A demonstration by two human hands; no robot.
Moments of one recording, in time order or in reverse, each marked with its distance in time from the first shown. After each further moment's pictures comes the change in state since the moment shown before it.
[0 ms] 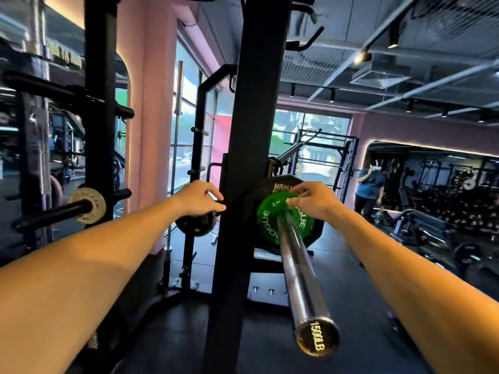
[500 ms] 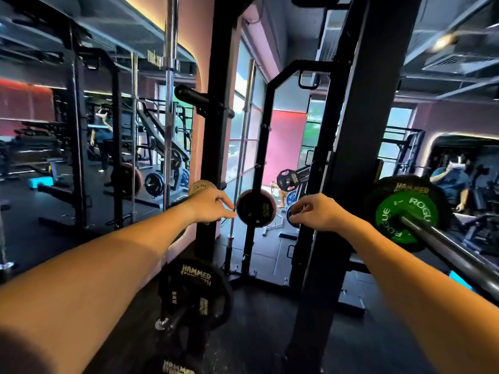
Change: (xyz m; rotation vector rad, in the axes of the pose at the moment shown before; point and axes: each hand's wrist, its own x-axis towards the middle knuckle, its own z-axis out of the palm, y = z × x) left_hand -0.121 -0.206 -0.185 0.007 0.015 -0.074; right_hand -0.071 -0.224 0.192 -0.103 -0.298 -0.151
